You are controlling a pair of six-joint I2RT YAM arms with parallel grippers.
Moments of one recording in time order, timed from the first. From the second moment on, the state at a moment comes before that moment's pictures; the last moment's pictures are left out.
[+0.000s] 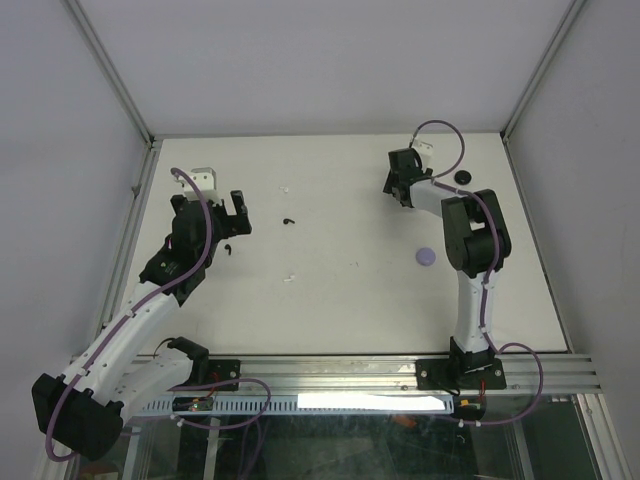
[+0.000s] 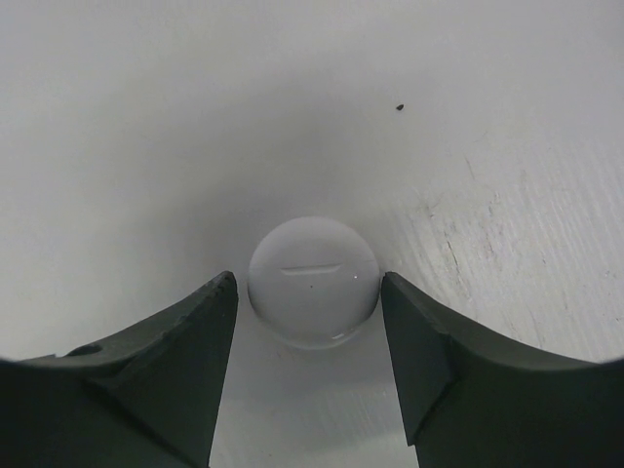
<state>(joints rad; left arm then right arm) -0.42 0.90 0.77 -0.20 -0.39 -0.24 0.28 2.11 1.40 -0.08 0.45 0.47</state>
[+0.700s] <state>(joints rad) -0.41 0.93 0.77 -0.20 -0.26 -0.25 0.34 1.99 1.25 -0.09 0.43 0.46</state>
